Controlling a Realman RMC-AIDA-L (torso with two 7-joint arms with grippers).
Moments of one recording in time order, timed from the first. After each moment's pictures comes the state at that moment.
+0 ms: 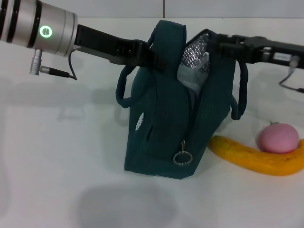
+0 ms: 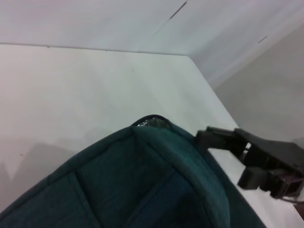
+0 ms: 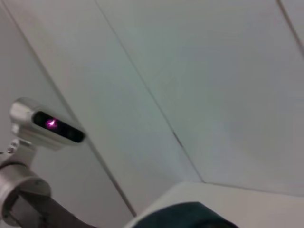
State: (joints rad) left arm -0.79 -2.07 0.87 0.96 2.15 1.64 -2.52; right arm 0.65 2.00 -0.93 -0.57 -1.58 -1.38 1.69
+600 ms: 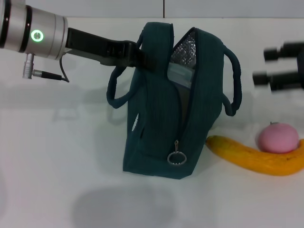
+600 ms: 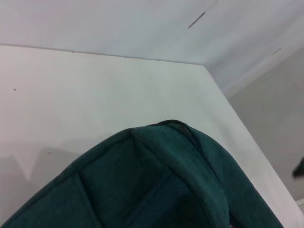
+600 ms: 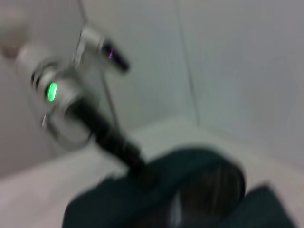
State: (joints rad) left arm -0.75 -2.06 0.86 0.96 2.15 1.61 -2.52; right arm 0.42 2.01 -0.95 -1.43 -1.91 -1.69 2.01
